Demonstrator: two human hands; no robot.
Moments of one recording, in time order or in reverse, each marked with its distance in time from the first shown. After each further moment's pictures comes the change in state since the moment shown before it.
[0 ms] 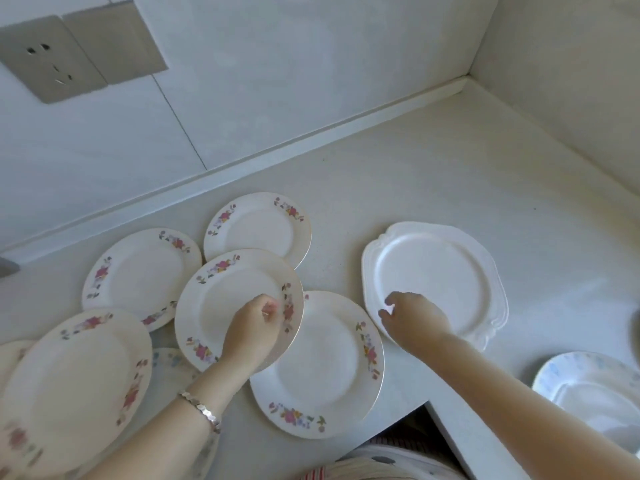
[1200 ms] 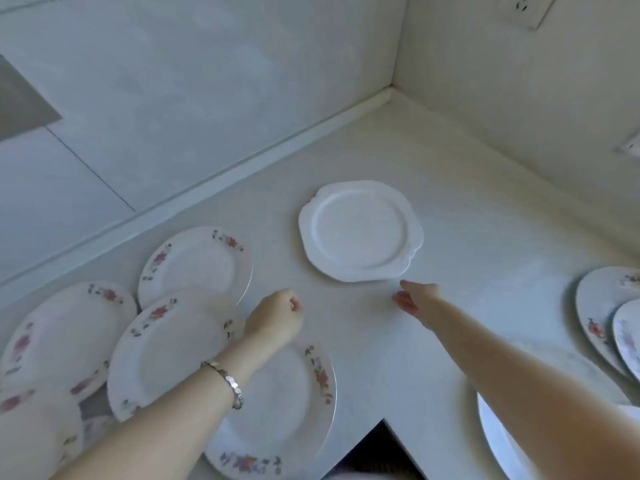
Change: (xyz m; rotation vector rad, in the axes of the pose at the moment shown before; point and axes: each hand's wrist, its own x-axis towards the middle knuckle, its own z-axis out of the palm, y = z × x) left_hand 0.027 0.110 0.065 0.273 -0.252 0.174; right_hand 0.086 0.115 -0.015 1.517 0.146 0.598
